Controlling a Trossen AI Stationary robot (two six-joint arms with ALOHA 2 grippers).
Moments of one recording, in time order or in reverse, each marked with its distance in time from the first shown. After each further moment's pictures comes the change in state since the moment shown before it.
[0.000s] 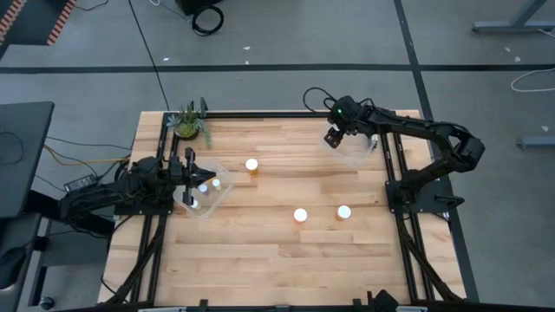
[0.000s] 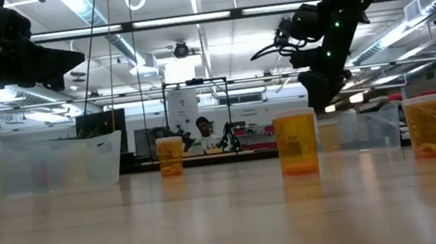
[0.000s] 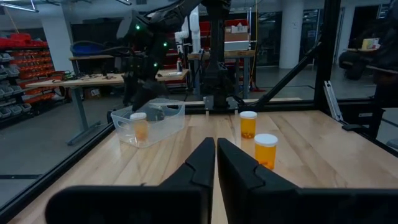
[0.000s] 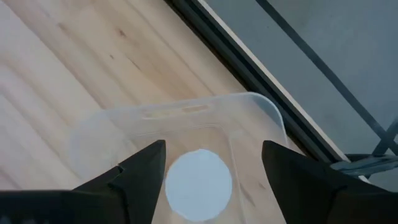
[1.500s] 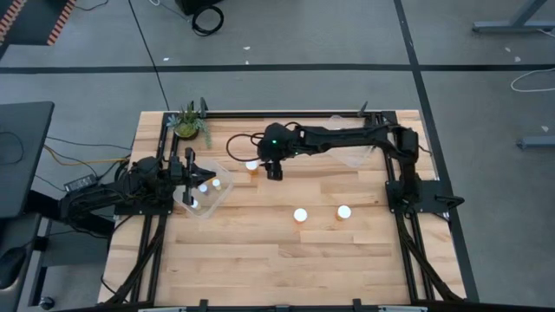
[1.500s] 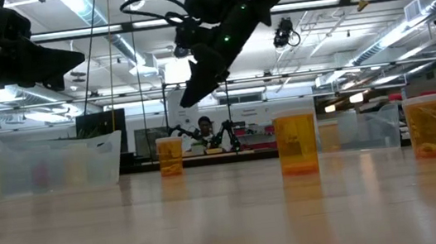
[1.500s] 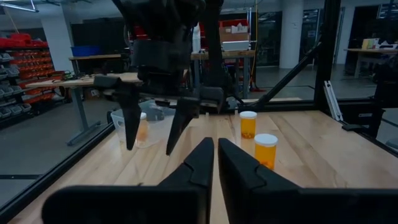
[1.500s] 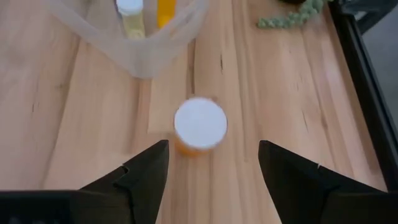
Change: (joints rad) left arm 0.000 0.000 0.000 0.000 0.000 -0.001; right arm 0.468 0.564 0.634 0.111 -0.256 -0.220
